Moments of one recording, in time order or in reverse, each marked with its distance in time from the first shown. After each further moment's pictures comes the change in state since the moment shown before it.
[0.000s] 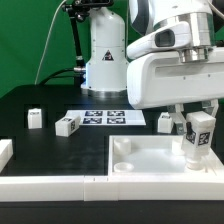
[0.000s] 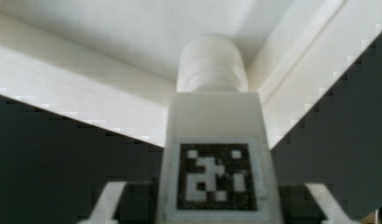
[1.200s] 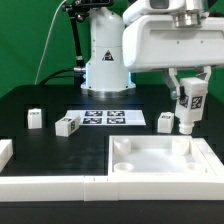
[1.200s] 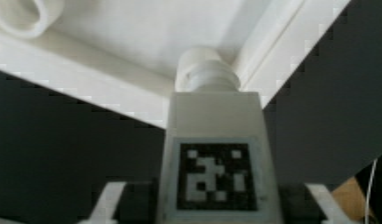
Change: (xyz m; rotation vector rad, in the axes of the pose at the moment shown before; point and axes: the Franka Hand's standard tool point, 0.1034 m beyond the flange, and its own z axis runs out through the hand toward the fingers) arm -0.013 -0.008 -0.051 -0.012 0.000 -0.001
